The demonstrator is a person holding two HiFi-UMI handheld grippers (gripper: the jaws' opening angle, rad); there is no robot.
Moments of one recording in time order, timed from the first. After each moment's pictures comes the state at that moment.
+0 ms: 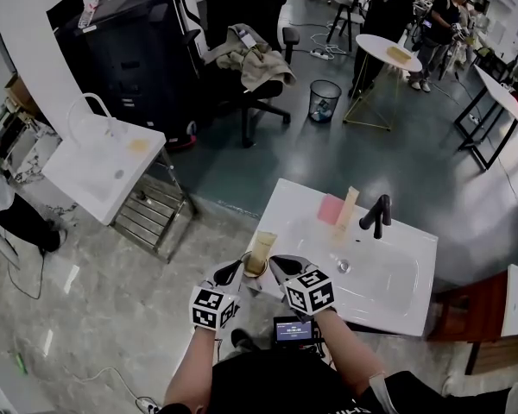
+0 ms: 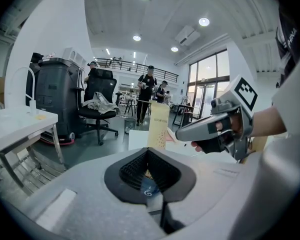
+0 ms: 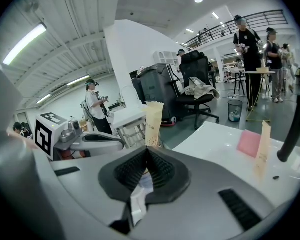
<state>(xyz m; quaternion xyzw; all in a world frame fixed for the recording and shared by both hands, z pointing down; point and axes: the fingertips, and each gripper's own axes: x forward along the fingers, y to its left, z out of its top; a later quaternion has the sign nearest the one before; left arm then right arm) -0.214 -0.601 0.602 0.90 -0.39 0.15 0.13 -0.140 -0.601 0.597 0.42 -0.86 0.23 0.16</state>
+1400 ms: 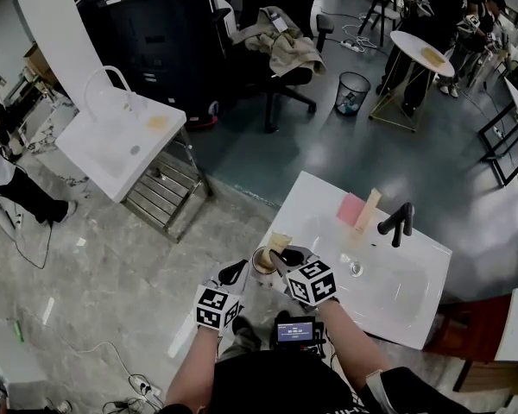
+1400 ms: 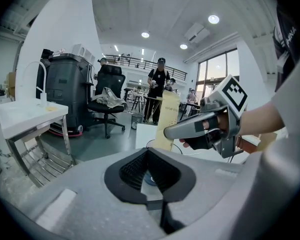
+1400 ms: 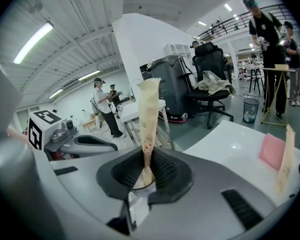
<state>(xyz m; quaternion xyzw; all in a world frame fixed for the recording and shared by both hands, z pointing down) -0.236 -0.596 0.627 0.88 -0.43 0.15 0.16 -0.172 -0.626 0.624 0.35 -0.89 0.23 0.19</state>
